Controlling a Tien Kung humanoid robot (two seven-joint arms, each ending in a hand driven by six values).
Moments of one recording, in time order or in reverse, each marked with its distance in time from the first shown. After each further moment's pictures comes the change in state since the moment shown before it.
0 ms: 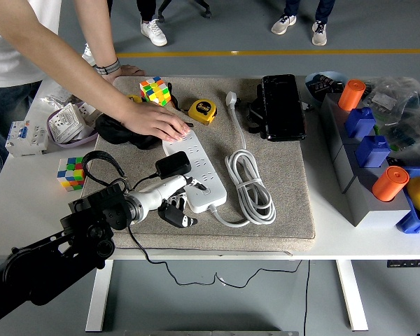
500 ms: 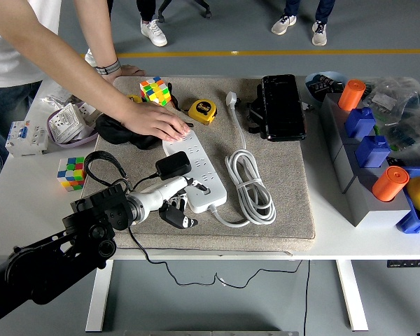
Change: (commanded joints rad) left arm -0.006 -0.001 0.011 0.010 -0.001 -0.006 0.008; right arm 0.000 0.000 0.003 0.000 -0.002 -0.001 0.001
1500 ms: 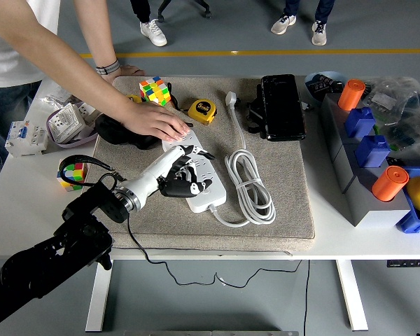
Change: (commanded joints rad) left arm 0.040 0.002 -0.024 0.040 -0.256 0.350 -0.427; right arm -0.001 0.003 -0.001 0.001 0.001 0.000 0.002
